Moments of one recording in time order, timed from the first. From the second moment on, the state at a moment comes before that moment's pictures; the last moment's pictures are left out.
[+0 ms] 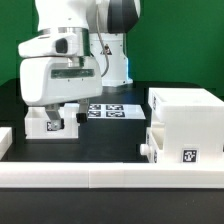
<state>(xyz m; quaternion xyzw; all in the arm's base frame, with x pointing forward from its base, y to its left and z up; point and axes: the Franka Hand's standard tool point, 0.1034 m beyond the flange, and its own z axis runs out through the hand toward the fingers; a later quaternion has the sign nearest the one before) 0.519 -0.095 0.046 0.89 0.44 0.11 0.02</state>
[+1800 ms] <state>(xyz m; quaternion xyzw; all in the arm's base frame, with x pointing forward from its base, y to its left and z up) 0.472 -0.069 0.054 0.99 0.16 0.04 -0.02</state>
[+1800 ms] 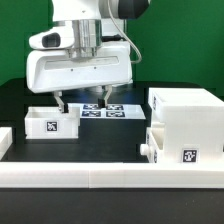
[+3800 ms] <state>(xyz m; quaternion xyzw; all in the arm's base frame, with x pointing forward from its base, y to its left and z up) 0.415 -0.089 0.004 0.99 0.10 0.04 0.00</state>
